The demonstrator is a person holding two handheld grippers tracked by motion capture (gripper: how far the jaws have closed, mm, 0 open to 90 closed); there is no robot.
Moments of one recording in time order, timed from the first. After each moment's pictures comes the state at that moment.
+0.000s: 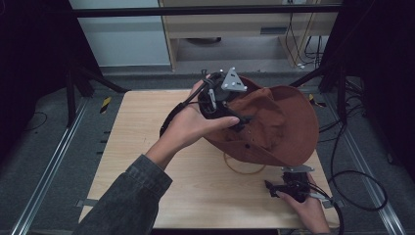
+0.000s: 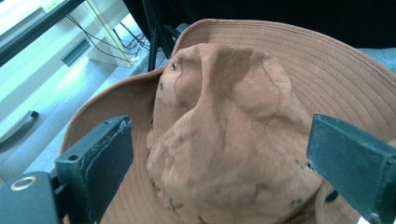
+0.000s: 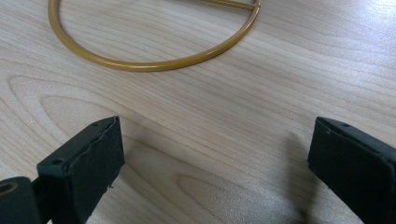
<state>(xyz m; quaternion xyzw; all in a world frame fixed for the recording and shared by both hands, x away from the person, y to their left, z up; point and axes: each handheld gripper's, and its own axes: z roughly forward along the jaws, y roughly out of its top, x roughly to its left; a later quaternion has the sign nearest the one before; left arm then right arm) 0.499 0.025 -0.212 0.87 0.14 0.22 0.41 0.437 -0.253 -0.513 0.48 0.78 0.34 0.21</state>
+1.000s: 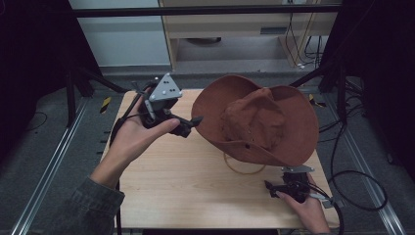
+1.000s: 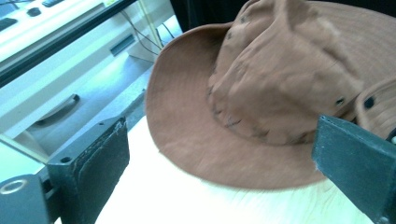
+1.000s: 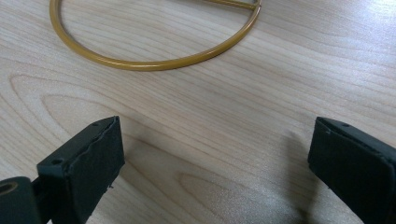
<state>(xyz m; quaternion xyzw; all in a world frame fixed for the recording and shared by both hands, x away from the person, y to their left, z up) 0.480 0.147 -0.225 0.84 0.21 0.26 0.44 0.436 -0.254 -0.513 0.48 0.78 0.34 0.21</state>
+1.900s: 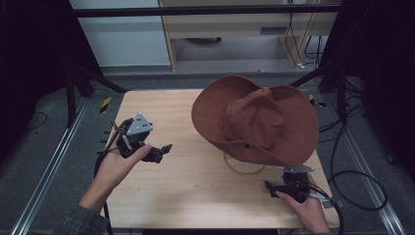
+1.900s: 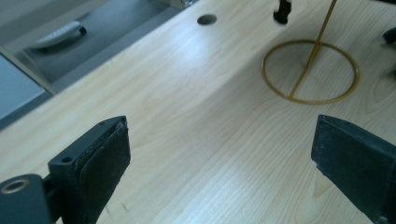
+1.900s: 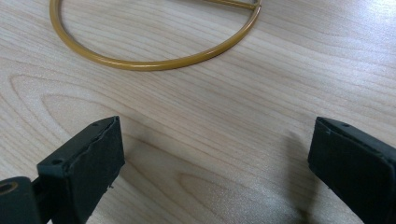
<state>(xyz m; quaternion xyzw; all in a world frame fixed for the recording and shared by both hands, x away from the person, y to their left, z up) 0.480 0.215 -0.342 0.85 0.30 0.23 0.37 0.437 -0.254 -0.513 0.48 0.78 0.34 0.21</state>
